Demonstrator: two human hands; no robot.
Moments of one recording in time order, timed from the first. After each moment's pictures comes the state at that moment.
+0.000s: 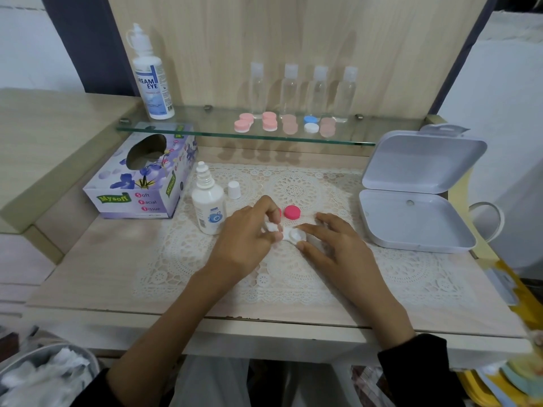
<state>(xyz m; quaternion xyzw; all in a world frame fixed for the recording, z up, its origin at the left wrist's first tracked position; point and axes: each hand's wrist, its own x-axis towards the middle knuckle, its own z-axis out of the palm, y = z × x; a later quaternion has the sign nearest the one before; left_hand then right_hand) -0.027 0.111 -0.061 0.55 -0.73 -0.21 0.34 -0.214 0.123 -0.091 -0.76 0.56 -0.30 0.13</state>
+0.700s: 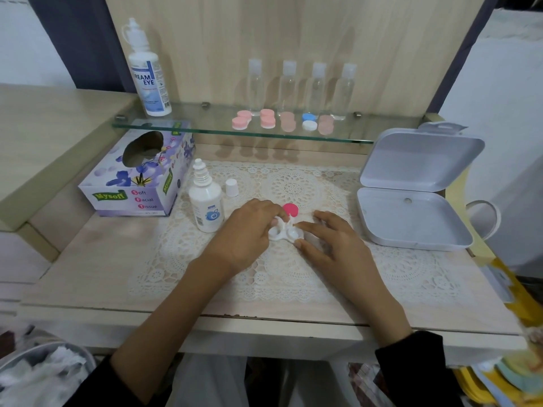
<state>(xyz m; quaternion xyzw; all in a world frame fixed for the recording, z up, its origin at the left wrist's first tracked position) -0.025 0.093 -0.069 0.50 -0.82 -0.11 0.27 -0.214 0.124 -0.090 -0.75 0.57 -0.30 0.15</state>
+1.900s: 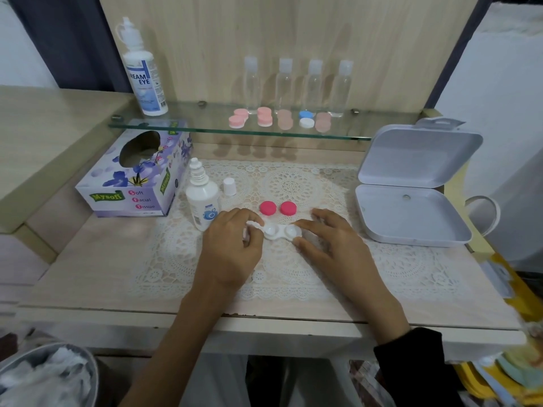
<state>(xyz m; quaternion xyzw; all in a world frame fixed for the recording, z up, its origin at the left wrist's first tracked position) -0.022 0.128 -0.080 0.56 -0.69 -0.08 0.46 -0.214 0.125 -0.091 -0.75 0.57 -0.30 0.15</state>
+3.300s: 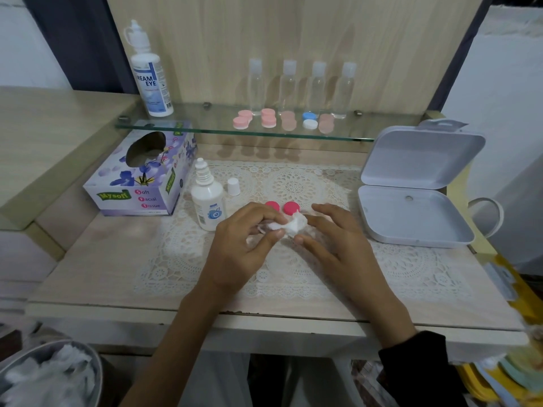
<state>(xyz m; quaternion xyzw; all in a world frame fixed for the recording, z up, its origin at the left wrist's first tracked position) -0.020 0.130 -0.074 0.39 -0.75 -0.16 0.52 -0.212 0.129 -0.083 -0.77 0.51 -0.37 0.11</state>
